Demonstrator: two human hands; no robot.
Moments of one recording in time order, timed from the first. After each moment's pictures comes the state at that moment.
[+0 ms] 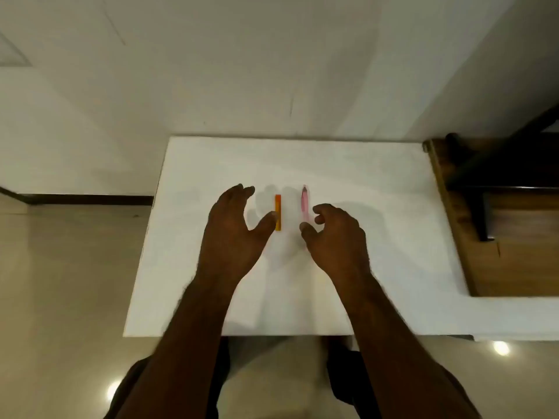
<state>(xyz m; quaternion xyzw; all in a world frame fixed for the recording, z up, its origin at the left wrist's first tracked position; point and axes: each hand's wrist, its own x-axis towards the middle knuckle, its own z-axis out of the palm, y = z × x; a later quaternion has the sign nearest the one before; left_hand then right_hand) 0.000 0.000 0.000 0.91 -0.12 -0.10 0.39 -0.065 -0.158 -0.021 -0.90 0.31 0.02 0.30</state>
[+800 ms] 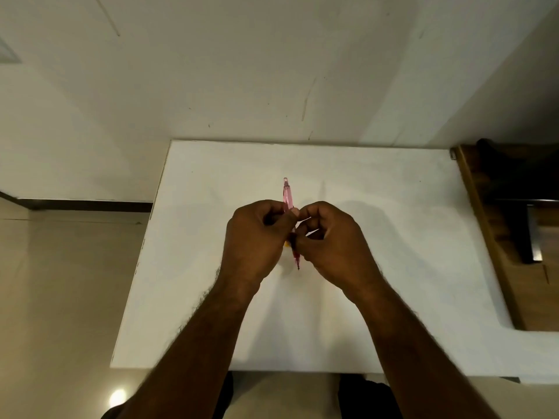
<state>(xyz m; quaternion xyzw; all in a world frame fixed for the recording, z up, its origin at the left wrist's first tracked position) 0.026 -0.032 -0.025 0.84 -0.04 -0.17 0.52 -0.038 -0.155 -0.032 -0.80 0.24 -0.01 0.55</state>
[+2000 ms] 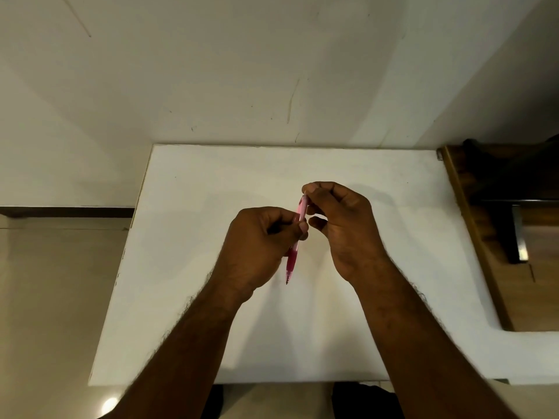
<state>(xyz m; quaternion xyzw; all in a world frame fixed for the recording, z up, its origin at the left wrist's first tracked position) 0.026 -0.046 -0.022 0.80 -0.10 -0.25 0.54 -0.013 -0.186 -0.023 -0.63 0.31 -0.11 0.71</state>
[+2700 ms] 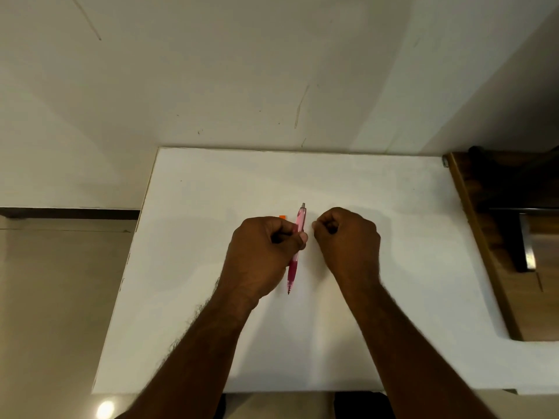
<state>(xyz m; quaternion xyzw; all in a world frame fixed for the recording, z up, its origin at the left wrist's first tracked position) 0.028 -0.043 -0.031 0.82 -0.05 -0.26 0.51 -0.018 -0.189 -0.069 -0.90 0.33 -0.08 0.28</state>
